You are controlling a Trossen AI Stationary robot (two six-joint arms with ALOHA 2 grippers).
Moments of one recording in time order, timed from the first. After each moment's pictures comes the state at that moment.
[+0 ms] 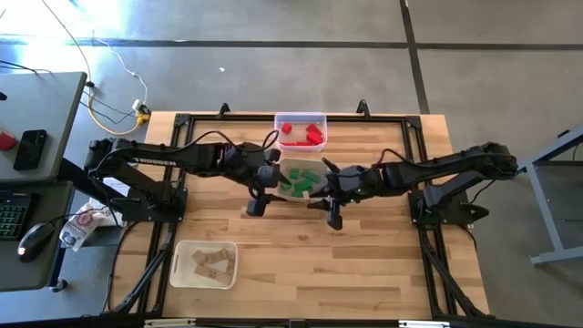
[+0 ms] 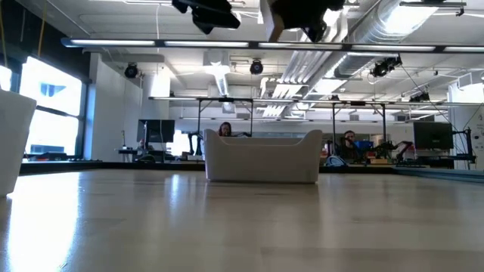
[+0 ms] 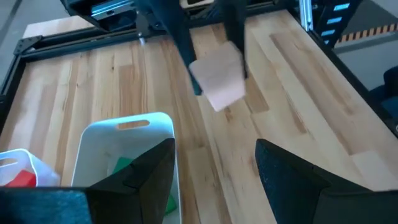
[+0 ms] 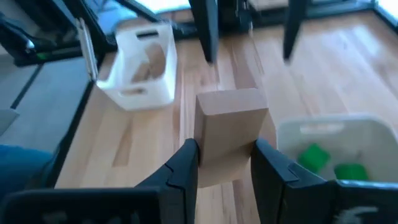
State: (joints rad) left arm 0.12 1.40 1.18 -0.41 0.14 0.21; right arm 0.15 1.37 1.07 -0.25 0.05 0.24
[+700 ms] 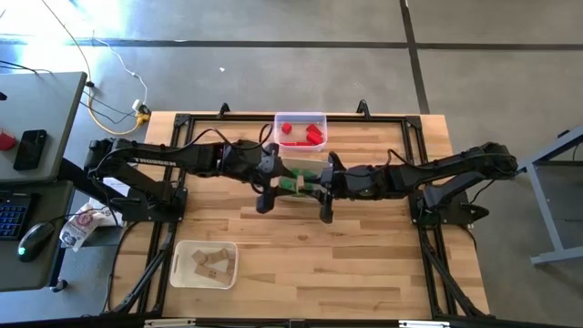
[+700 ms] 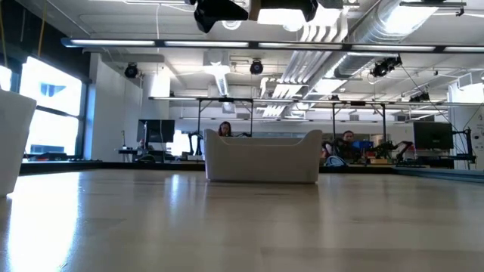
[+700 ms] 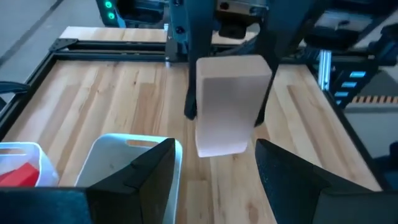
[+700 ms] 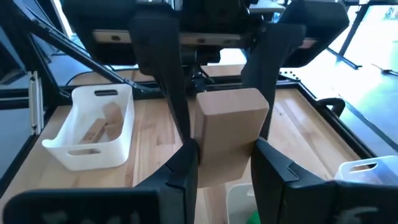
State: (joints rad) left arm 0.12 1.40 1.18 -0.28 0.06 -0.01; right arm 0.18 1.37 1.07 -0.02 0.31 0.09
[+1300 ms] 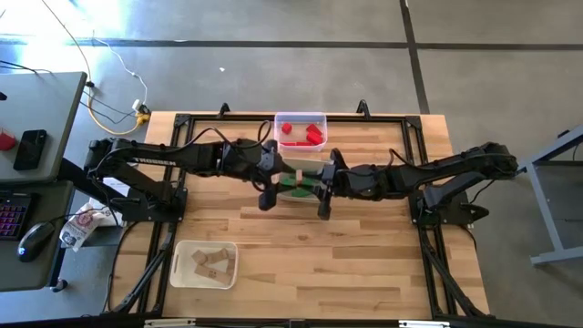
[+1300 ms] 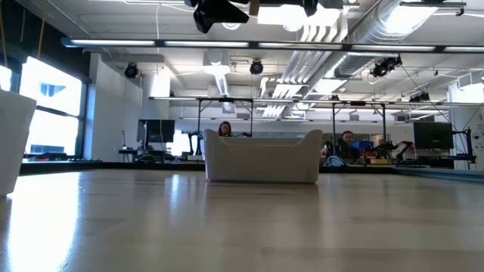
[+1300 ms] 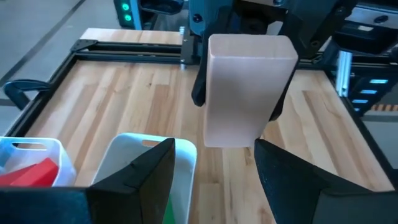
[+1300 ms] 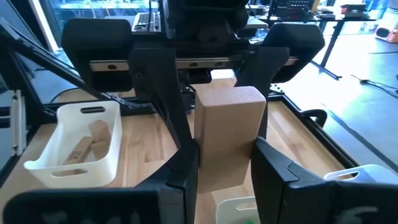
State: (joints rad) left arm 0.12 1.40 1.18 -0.26 0.00 -0.02; right arm 0.18 1.37 1.07 0.04 0.39 0.07
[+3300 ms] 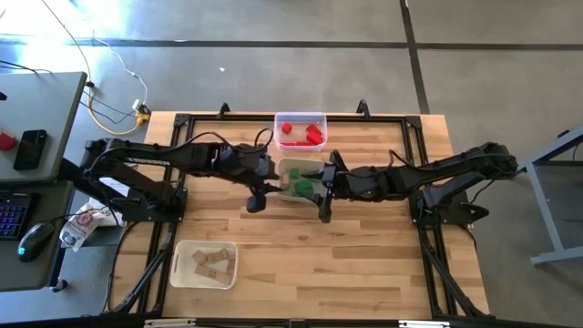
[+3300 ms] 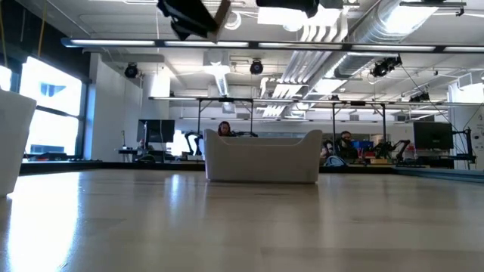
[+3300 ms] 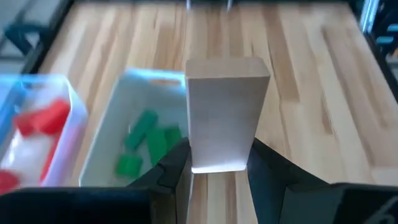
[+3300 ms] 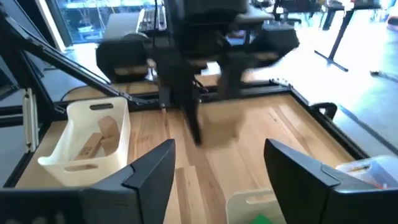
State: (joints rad) left arm 0.11 1.36 1.18 -0.52 -0.04 0.00; right arm 0.20 1.37 1.07 0.03 0.37 0.11
